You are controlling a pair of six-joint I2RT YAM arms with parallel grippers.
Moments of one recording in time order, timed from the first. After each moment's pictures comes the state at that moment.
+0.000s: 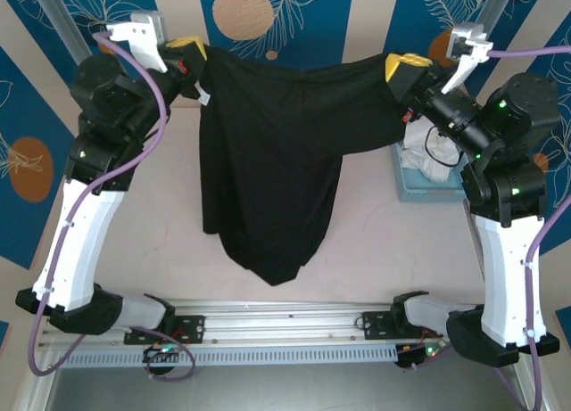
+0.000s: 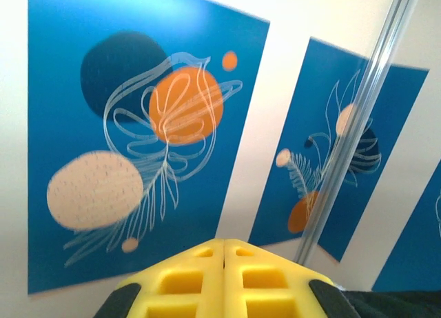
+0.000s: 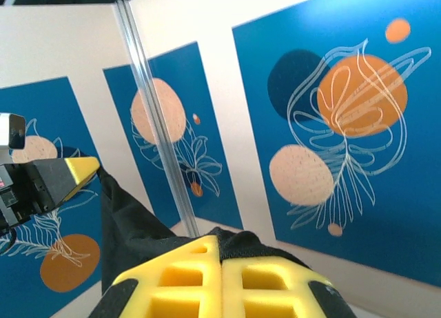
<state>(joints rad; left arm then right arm) -0.44 1.37 2.02 -0.46 0.05 -0.23 0.20 1.18 1.94 -0.55 -0.47 0.32</state>
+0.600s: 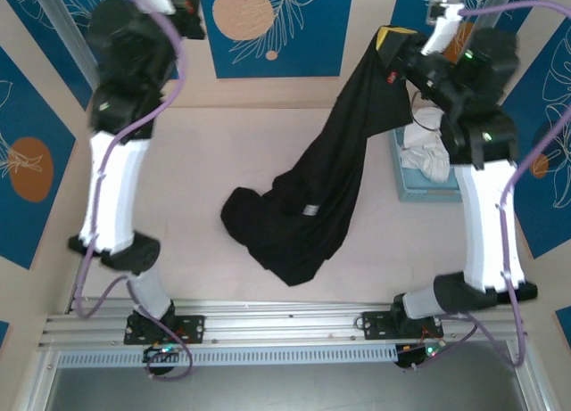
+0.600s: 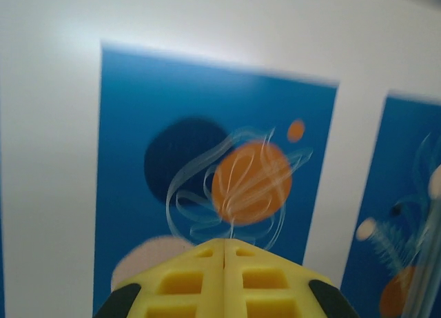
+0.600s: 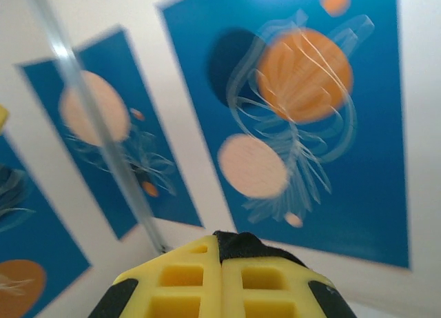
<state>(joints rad) -0.41 1.86 2.62 -0.54 -0.13 -0.10 0.15 1.48 2.08 -0.58 -0.37 0.32</state>
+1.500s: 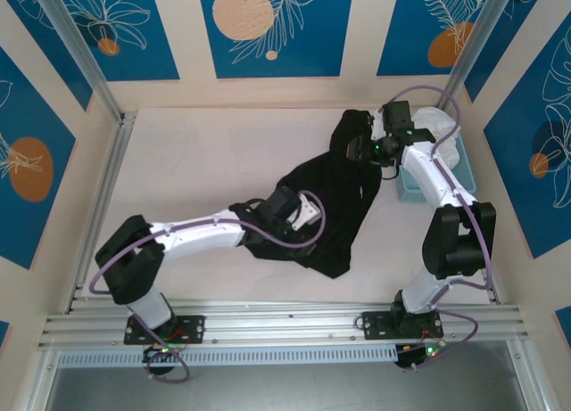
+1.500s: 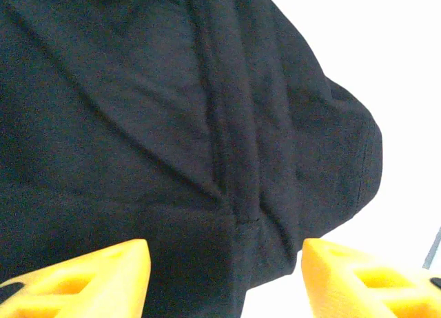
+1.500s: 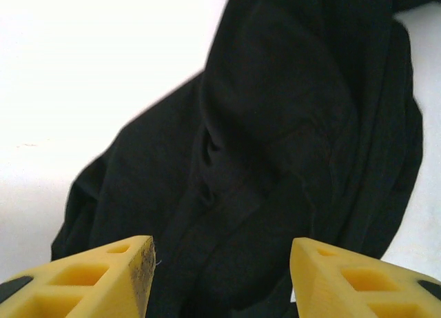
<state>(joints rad) -0.97 1.67 1.08 -0.35 0.17 -0.08 0.09 1.66 1.40 -0.73 -0.24 0.25</state>
